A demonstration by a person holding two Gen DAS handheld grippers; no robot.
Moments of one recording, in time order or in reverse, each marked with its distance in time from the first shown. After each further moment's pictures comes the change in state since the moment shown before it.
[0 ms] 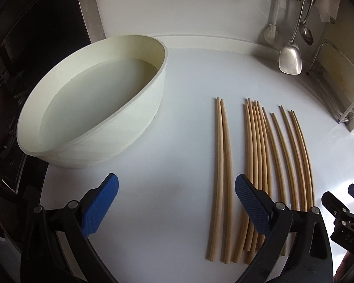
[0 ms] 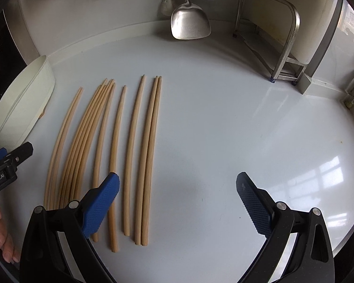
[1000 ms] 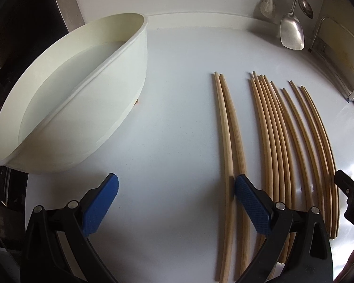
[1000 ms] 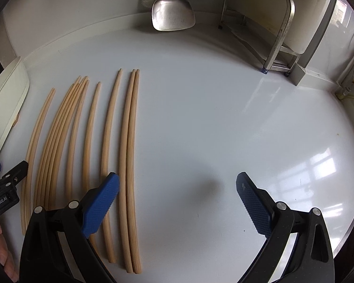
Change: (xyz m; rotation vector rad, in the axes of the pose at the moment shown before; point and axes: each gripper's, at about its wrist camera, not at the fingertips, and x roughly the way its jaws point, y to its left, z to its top) left arm 0.049 -0.006 -0.007 0.087 0.072 -0.007; right arm 0.030 0.005 -0.001 0.063 -0.009 -0.099
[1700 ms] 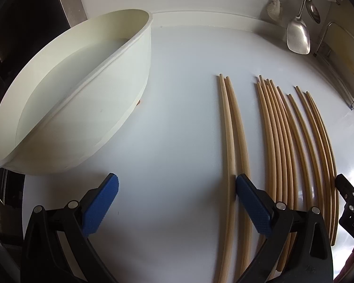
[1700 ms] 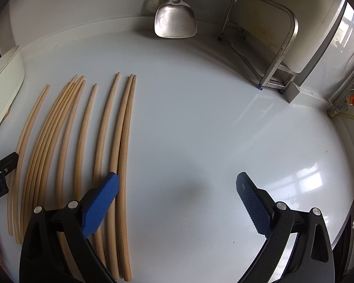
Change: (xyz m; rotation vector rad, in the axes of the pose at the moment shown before) left arm 0.006 0.007 0.008 -0.043 0.017 -0.016; right arm 0.005 0.008 0.006 -0.084 -0.036 -0.089
